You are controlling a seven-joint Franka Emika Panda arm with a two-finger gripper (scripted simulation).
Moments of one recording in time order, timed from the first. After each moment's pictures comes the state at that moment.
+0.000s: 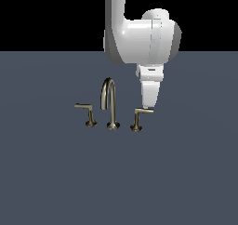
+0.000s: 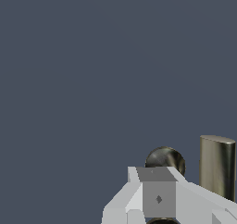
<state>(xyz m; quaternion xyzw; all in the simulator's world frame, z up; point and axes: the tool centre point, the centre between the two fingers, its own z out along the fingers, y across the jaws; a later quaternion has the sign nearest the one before) 0.018 -0.103 0.096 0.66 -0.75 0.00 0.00</state>
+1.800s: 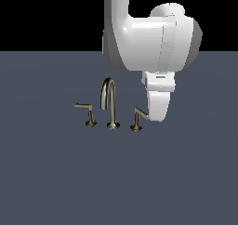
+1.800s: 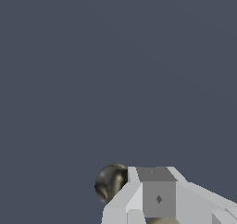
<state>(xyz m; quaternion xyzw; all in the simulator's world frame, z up) -0.050 -0.112 0.090 0.64 -0.77 0.00 0.00</state>
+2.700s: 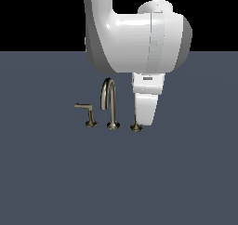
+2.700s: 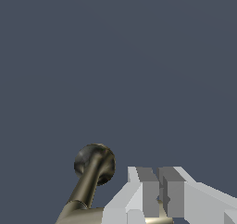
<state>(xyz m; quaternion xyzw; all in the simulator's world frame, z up) -0.069 -0.081 0.090 0.63 -0.78 0.00 0.00</state>
